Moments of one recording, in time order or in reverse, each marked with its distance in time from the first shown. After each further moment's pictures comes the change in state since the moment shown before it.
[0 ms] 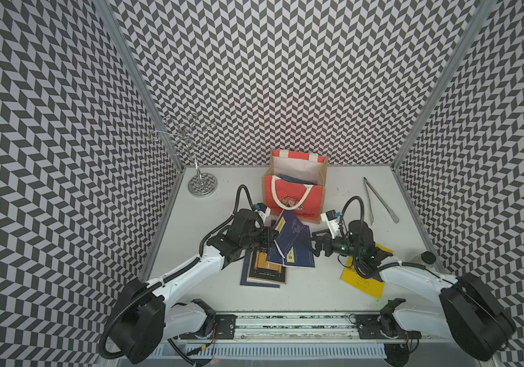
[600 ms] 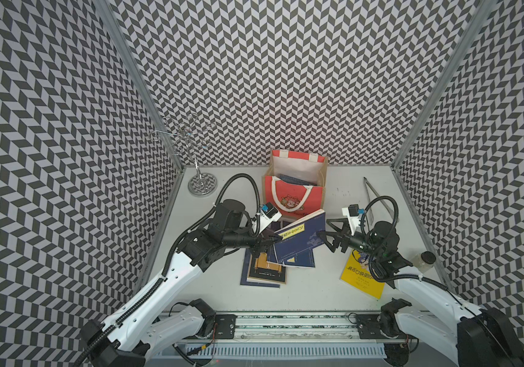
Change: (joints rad) left arm -0.016 -0.216 0.285 -0.434 0.258 0.547; right arm -0.168 -0.158 -0.082 0.111 -0.207 -0.094
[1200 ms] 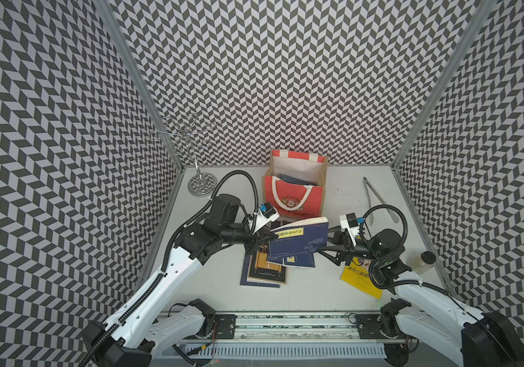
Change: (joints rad) left arm 0.075 0.068 0.040 -0.080 0.070 0.188; right arm 0.082 -0.014 -0.018 0.226 -0.275 0.051
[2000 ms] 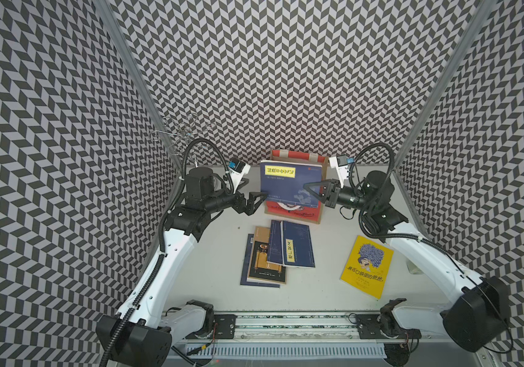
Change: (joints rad) left arm 0.323 0.116 0.130 0.318 -0.001 -0.270; right arm -0.008 0.355 0.821 -0.534 0.267 0.247
